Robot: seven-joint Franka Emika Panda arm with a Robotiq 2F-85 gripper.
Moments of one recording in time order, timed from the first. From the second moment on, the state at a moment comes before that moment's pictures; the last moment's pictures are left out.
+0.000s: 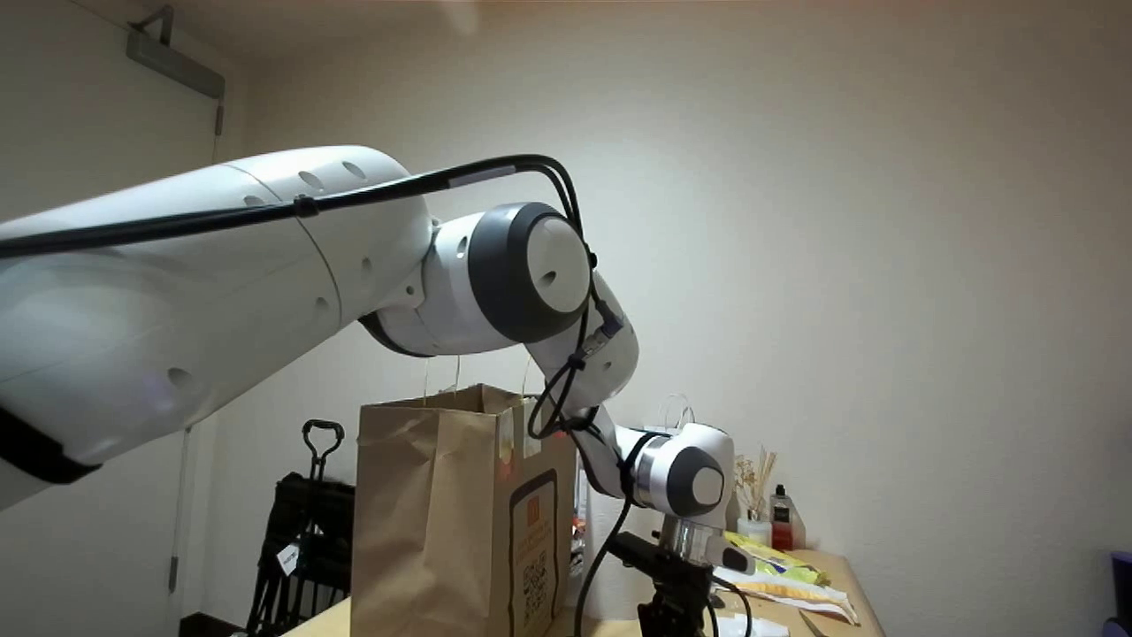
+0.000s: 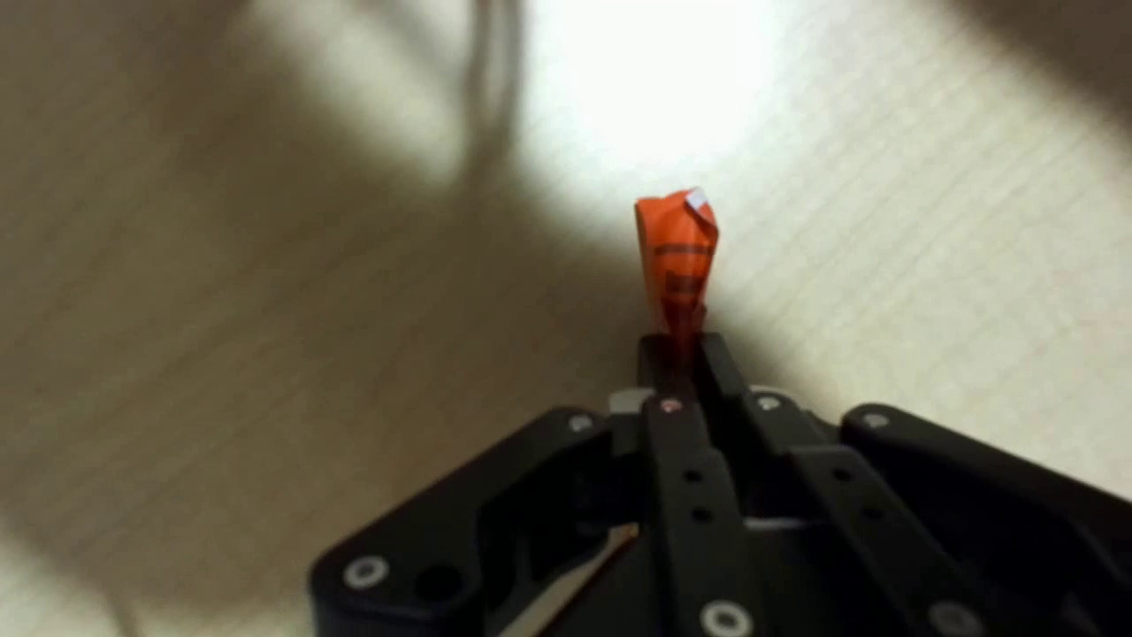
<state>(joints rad) -0.22 0.93 -0.12 -1.40 0.18 2.06 0.26</state>
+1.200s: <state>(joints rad) -0.18 0.71 -0.12 -1.58 0.18 2.06 0.26</state>
